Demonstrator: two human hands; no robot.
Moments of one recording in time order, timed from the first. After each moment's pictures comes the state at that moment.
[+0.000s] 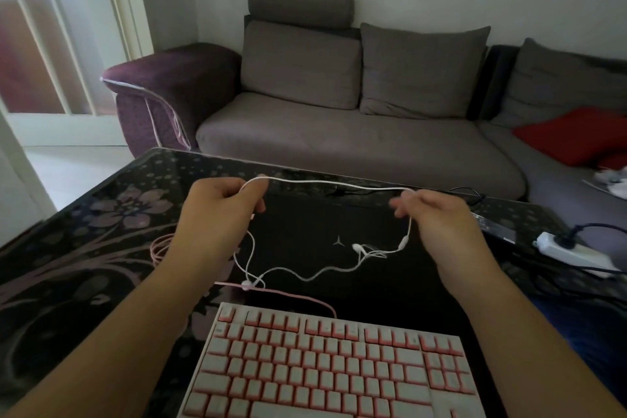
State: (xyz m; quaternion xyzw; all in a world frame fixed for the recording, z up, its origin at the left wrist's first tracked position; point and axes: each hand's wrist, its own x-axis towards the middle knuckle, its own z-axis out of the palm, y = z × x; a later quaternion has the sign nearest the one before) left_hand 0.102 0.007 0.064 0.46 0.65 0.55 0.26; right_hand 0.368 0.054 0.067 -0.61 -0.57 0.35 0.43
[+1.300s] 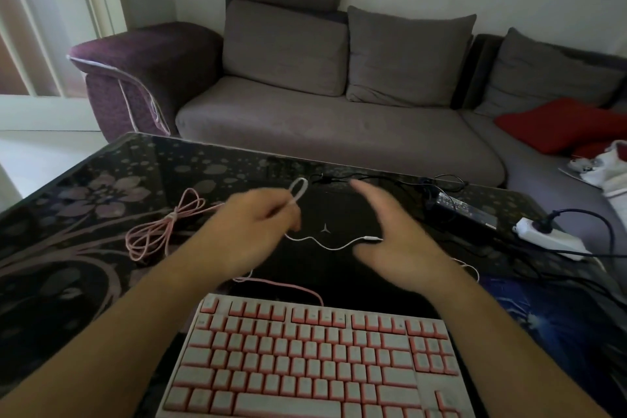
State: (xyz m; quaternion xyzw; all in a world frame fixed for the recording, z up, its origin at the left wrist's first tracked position) left_hand 0.123 0.009 0.054 0.69 0.58 0.31 0.30; right_hand 0.358 0.040 0.046 -0.54 -0.76 0.30 0.23
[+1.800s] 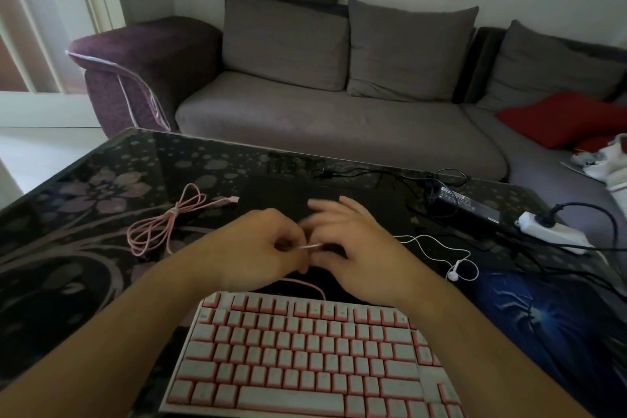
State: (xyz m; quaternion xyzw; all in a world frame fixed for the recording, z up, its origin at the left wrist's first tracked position) left_hand 0.119 0.010 0.043 0.78 0.51 0.14 0.33; right_hand 0.329 0.034 0.034 -0.37 -0.90 0.17 0.13
